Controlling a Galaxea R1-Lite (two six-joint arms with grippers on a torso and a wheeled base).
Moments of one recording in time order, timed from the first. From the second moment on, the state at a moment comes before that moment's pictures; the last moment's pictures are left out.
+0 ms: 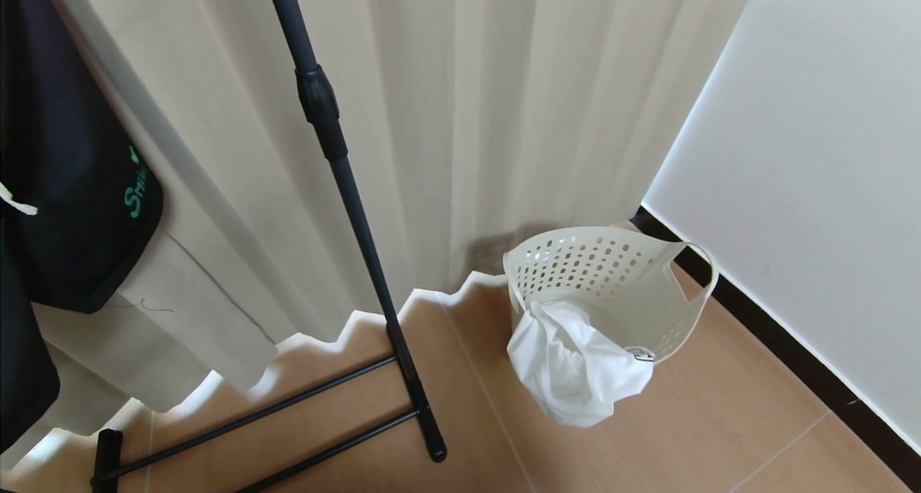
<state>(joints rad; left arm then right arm) 0.00 0.00 0.00 -0.09 -0.03 0.02 0.00 0.00 0.00 0.01 0.11 -0.08</state>
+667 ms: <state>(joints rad) 0.00 0.00 0.00 -0.09 -0.03 0.02 0.00 0.00 0.00 0.01 0.11 -0.07</state>
